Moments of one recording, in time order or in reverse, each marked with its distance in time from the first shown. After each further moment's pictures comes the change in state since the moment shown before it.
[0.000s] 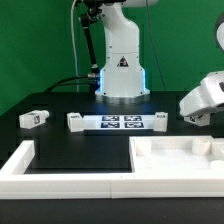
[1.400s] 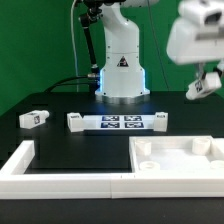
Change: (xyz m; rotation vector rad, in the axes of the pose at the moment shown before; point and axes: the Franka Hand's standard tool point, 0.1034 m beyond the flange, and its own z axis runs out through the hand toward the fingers) arm -0.031 0.106 -0.179 0.054 0.629 0.054
